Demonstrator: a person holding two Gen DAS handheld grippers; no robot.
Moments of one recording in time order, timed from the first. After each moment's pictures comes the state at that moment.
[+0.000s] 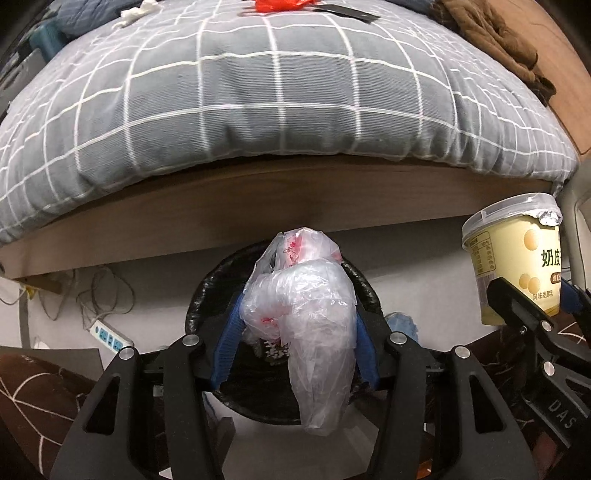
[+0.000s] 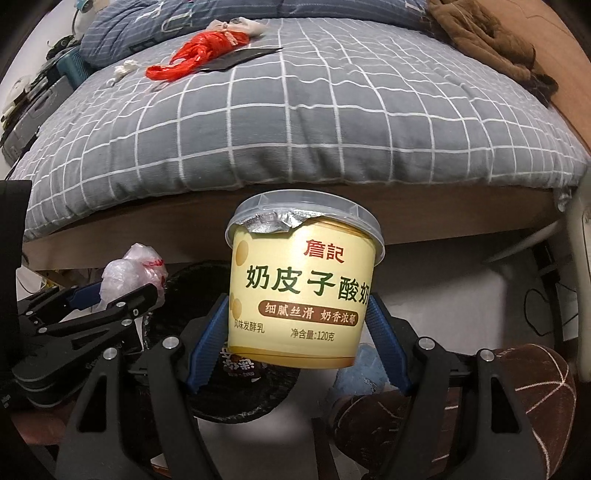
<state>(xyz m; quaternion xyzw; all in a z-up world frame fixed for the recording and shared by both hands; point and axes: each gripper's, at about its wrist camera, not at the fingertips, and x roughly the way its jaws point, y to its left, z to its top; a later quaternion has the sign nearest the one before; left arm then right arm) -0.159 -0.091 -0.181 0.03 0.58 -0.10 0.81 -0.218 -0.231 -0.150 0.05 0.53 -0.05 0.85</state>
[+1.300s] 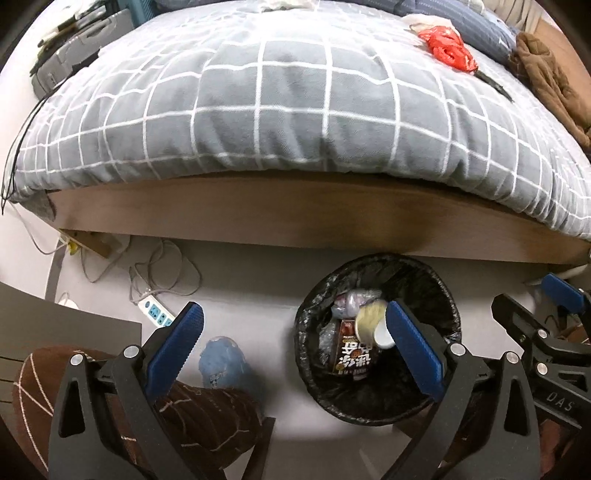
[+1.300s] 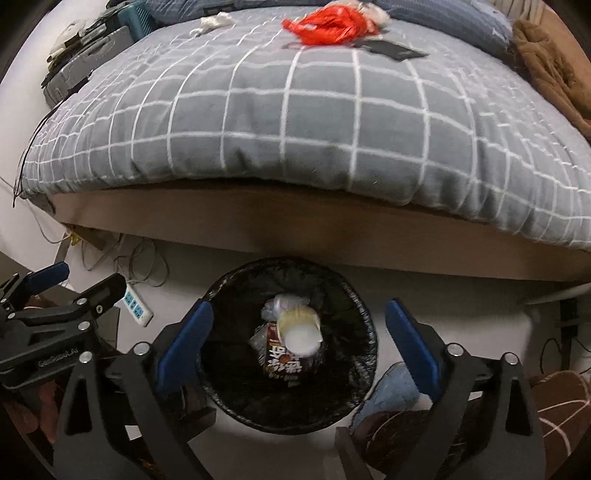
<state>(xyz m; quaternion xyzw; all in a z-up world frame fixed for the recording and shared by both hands) -0.169 0.044 -0.166 -0.01 0.55 0.02 0.83 -0.180 -0.120 -0.160 -0.01 0.54 0.05 0.84</state>
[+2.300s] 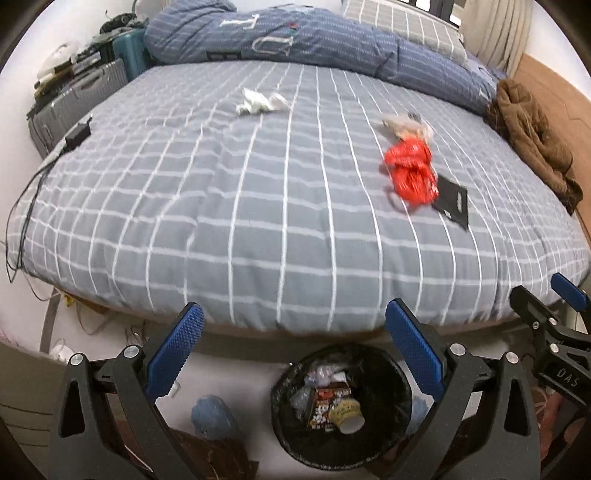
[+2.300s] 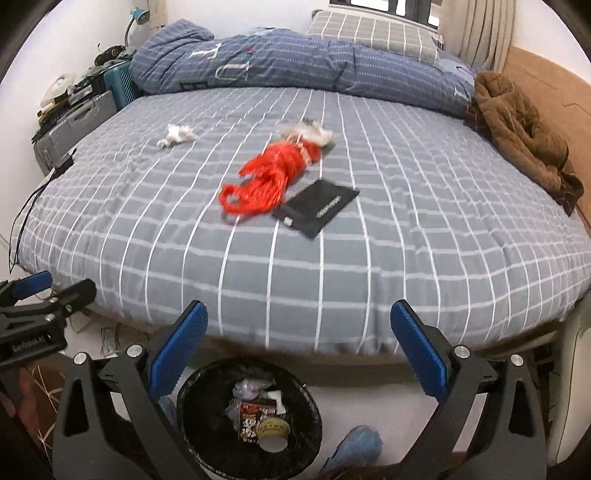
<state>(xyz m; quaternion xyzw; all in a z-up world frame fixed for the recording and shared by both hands) -0.097 0.029 -0.047 -0.03 0.47 0.00 0.88 -0.118 -0.172 -0.041 -0.02 0.43 0.01 0.90</state>
